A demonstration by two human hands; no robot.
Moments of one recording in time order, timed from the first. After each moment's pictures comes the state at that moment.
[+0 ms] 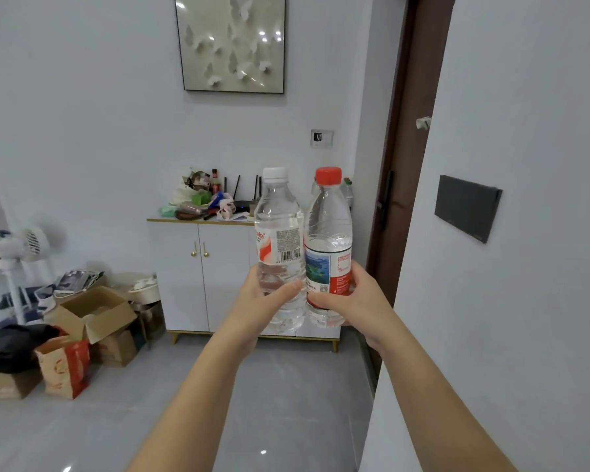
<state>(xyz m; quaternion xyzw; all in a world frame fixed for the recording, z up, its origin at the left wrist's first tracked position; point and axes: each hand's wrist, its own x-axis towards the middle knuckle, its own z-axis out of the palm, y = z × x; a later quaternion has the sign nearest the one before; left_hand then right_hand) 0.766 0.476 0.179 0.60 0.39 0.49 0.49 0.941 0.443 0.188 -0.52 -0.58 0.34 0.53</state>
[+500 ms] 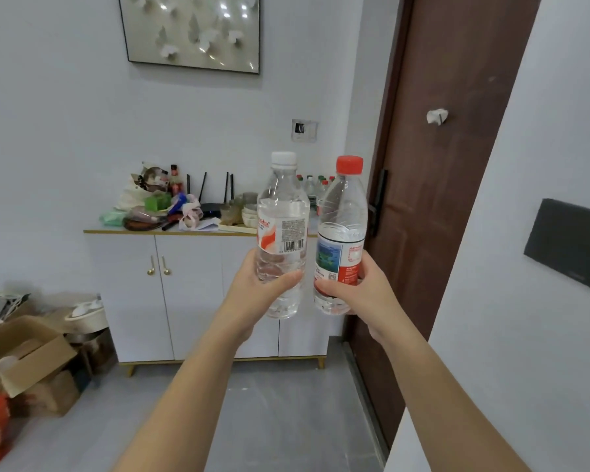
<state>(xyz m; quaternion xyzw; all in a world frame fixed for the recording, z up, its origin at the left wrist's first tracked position) 0.770 0.734 0.193 0.62 0.35 0.48 0.51 0.950 0.686 0.191 -0.54 -0.52 0.29 0.59</state>
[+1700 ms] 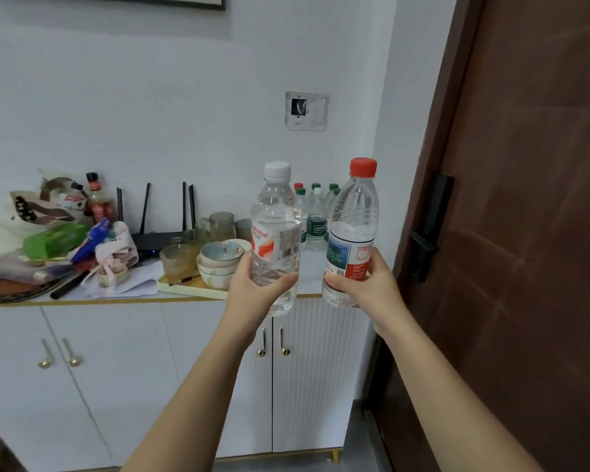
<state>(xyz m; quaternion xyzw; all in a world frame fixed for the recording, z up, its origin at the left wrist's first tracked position) 0.962 1.280 0.139 0.60 0.35 0.54 0.48 1.149 1.232 0.150 -0.58 -0.47 0.27 0.61</state>
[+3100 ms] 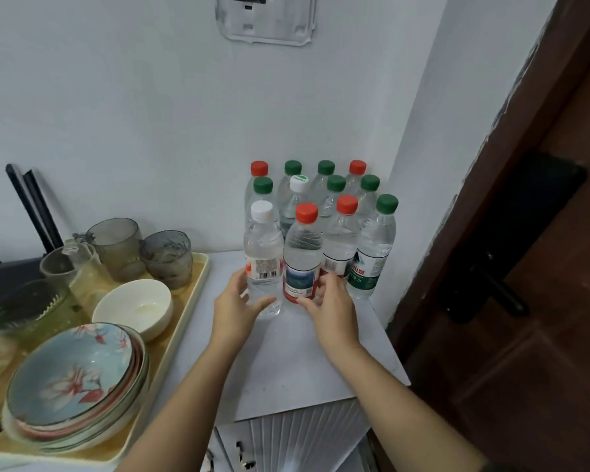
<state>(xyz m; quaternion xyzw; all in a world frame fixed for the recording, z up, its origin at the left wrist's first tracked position) 1.135 1.681 -0.009 0.65 0.49 0.41 0.41 1.289 1.610 0.001 -0.78 -0.48 0.10 0.39</state>
